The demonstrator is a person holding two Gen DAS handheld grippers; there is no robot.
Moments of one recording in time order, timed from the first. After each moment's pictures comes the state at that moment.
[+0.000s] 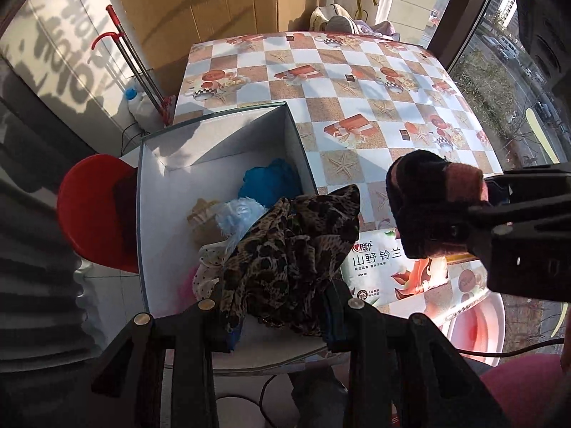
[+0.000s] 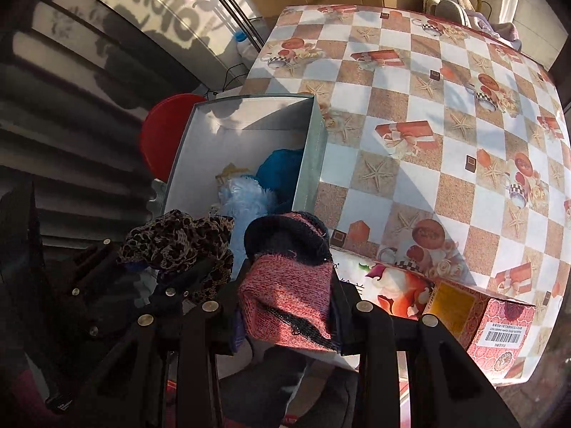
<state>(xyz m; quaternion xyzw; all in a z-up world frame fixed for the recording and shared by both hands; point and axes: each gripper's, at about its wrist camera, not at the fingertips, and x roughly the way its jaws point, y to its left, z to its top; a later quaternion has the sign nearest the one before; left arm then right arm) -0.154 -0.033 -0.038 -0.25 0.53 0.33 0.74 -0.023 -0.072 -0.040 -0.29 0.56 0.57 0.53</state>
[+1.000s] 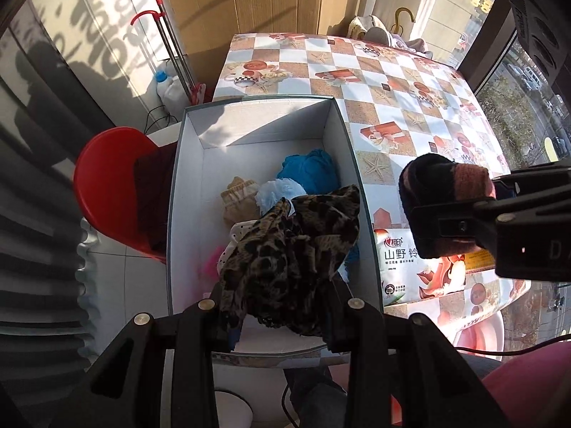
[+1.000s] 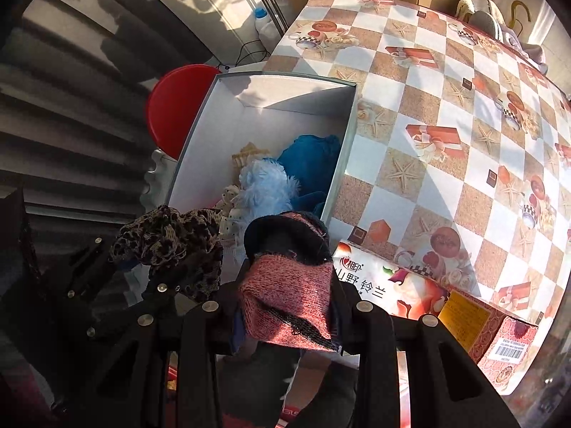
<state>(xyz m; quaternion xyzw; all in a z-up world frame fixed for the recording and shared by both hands) -0.195 -0.028 -0.047 -0.29 0.50 0.38 0.72 -0.054 -0.052 -0.047 -0.35 0.55 0.57 0.50</state>
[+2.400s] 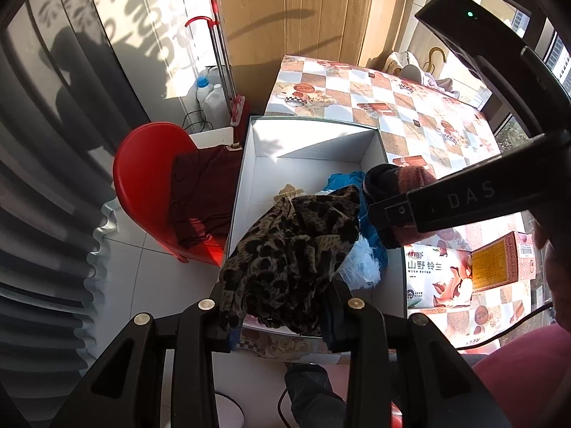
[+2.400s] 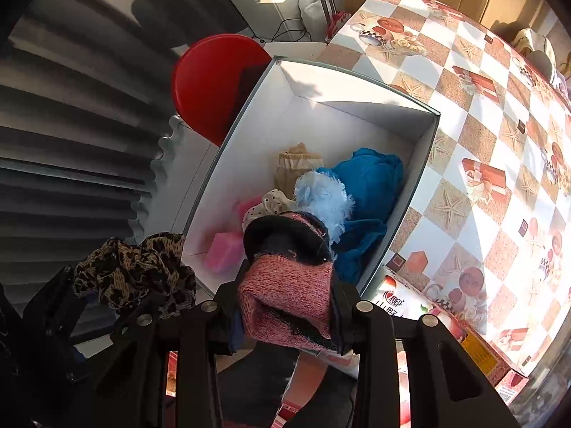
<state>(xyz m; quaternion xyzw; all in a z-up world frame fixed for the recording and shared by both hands) -0.251 -0.037 -0.019 -0.30 0.45 0.45 0.71 -0.104 -0.005 -0.053 -0.40 0.54 0.60 0.44</state>
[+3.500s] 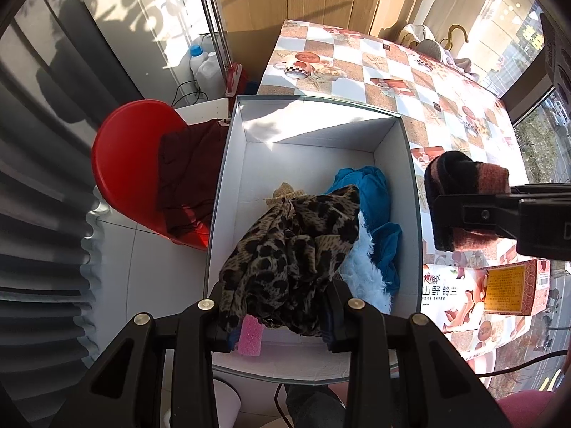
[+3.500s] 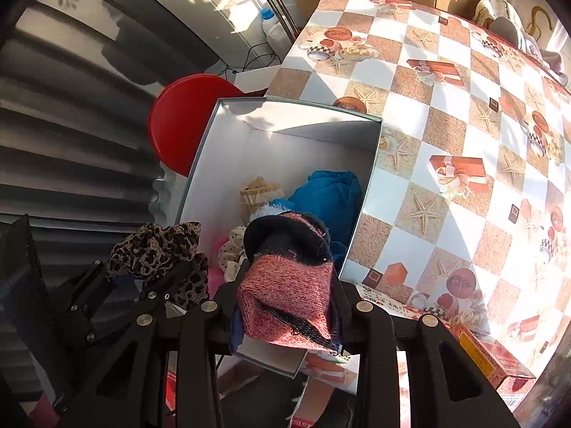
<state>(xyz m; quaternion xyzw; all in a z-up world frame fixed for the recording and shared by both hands) -0.215 0.025 -0.061 -0.34 0.50 0.43 0.67 -0.051 0.000 -0.056 -0.34 0.56 0.59 0.48</state>
